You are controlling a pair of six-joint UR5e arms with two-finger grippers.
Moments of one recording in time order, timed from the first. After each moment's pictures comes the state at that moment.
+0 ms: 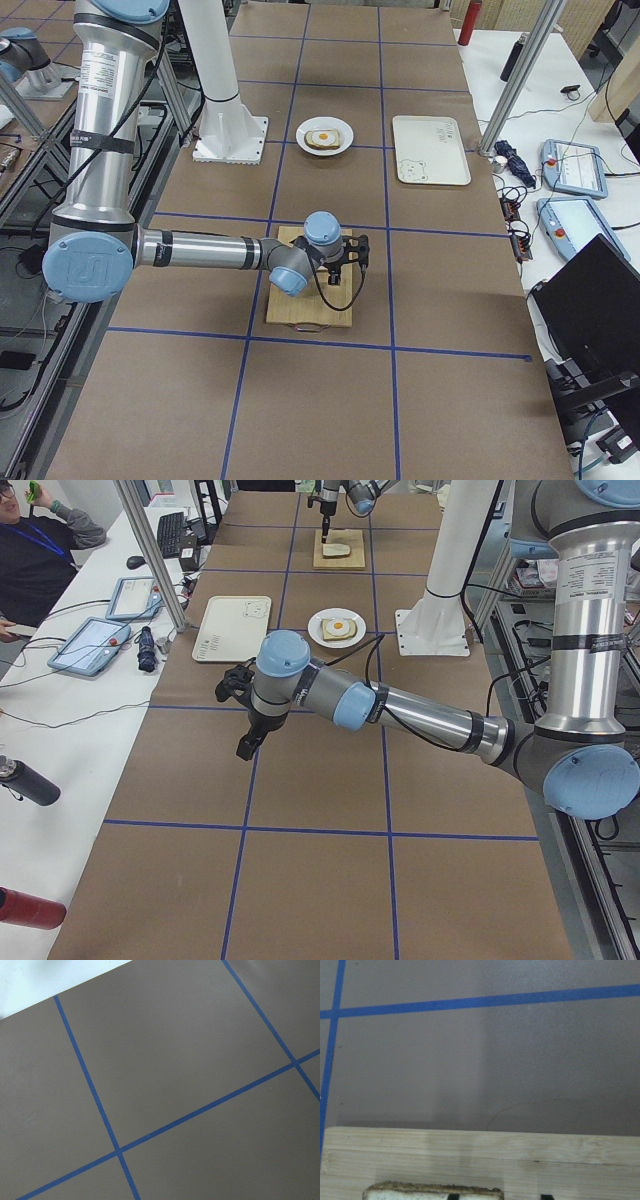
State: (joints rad) left arm -1.55 -1.54 -1.88 -1.75 -2.38 0.12; right arm 0.99 -1.74 1.58 -0.60 2.22 0.93
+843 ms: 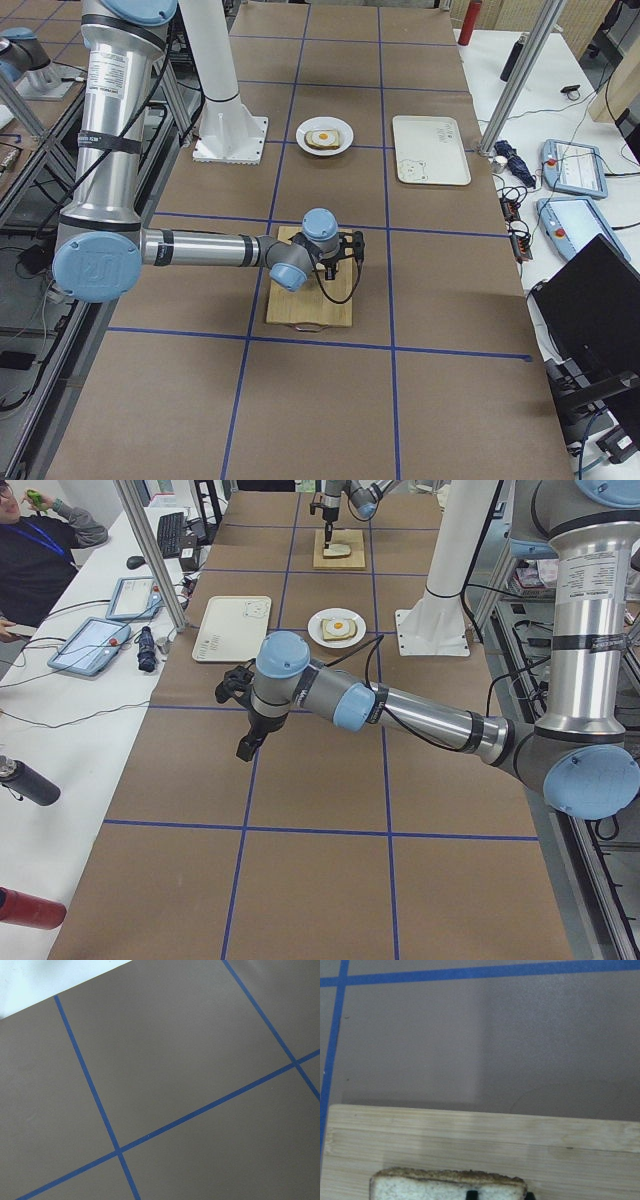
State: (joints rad) left arm -1.55 -1.54 -1.88 -1.75 -2.38 0.12; right arm 0.93 -1.73 1.59 -0.59 2.20 0.93
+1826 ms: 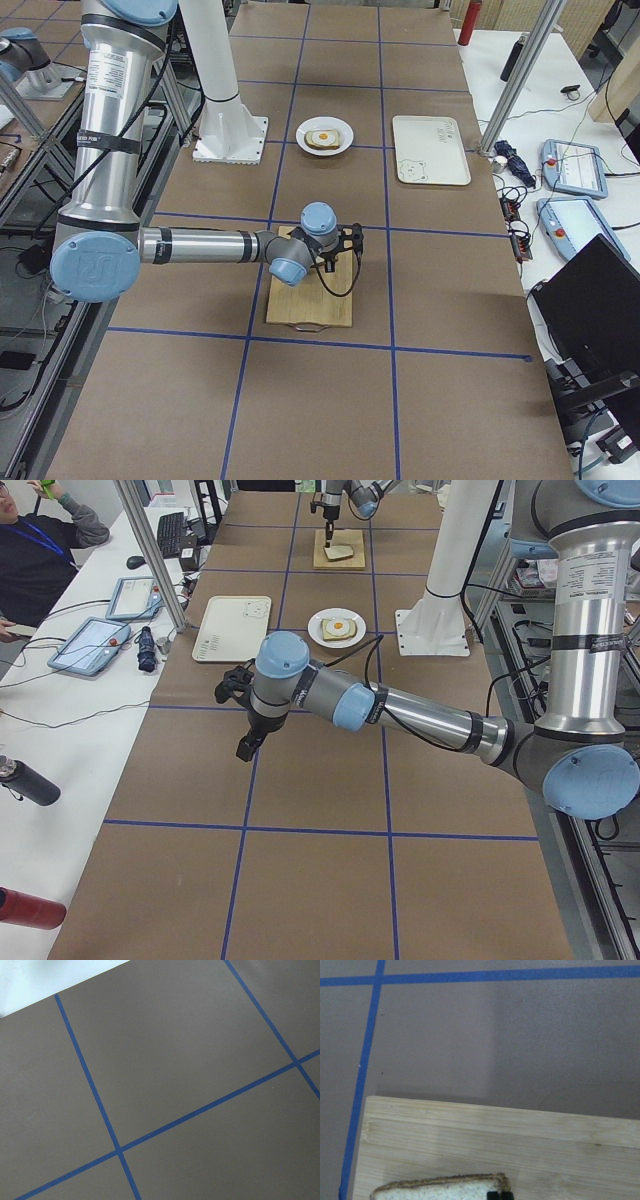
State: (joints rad) left arm -1.55 -1.54 -1.88 -1.75 -2.38 0.12; right arm 0.93 -1.74 1.63 -0.59 2.23 0.92
